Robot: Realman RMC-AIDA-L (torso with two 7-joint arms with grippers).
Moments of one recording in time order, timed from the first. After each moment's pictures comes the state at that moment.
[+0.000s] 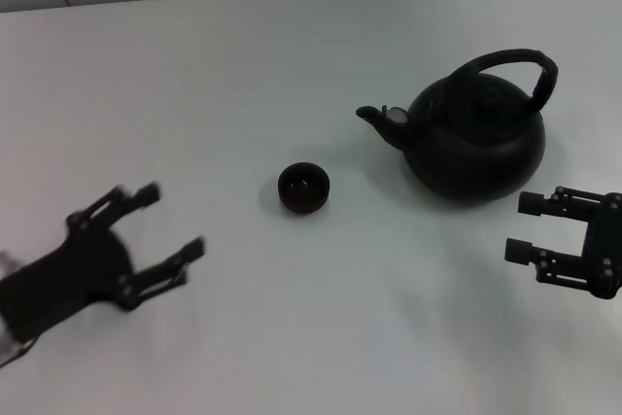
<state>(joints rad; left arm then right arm) -0.41 -2.06 0.40 0.20 2.00 1.54 -0.64 0.30 2.02 -0.23 -0.55 -2.24 -1.83 1.02</state>
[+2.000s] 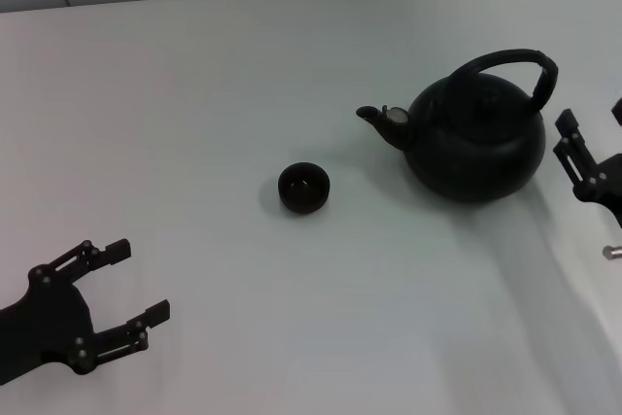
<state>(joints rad) -0.29 -2.04 0.54 0.35 2.00 1.65 -0.74 0.16 2.09 0.37 0.21 -1.94 -1.46 0.08</state>
